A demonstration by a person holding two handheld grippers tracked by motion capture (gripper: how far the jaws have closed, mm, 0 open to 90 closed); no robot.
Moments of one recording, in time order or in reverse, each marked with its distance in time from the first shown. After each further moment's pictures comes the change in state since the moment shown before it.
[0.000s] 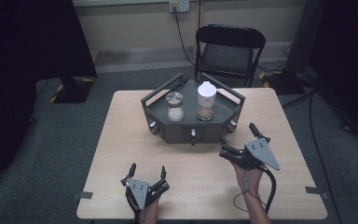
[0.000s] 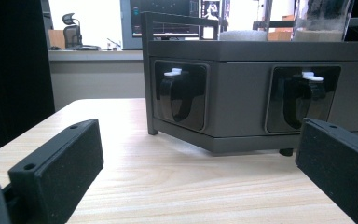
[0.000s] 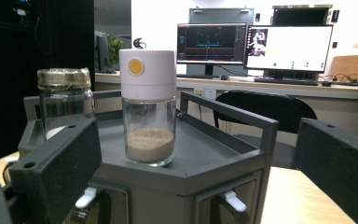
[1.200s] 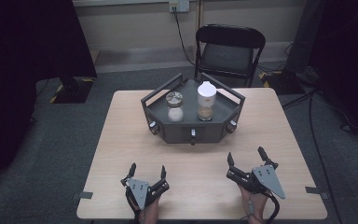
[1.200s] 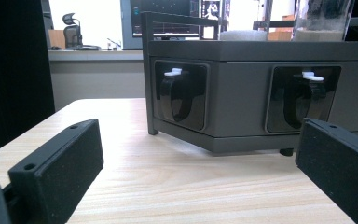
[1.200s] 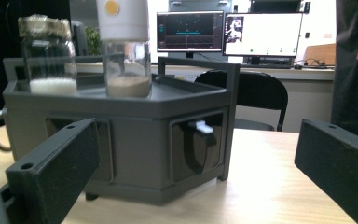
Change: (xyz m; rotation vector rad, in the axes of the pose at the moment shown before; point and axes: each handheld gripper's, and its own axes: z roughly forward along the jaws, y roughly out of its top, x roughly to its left) left arm 0.000 0.000 0.000 0.000 0.001 0.000; right arm 0.009 -0.047 -0.049 0.039 -0.087 0.013
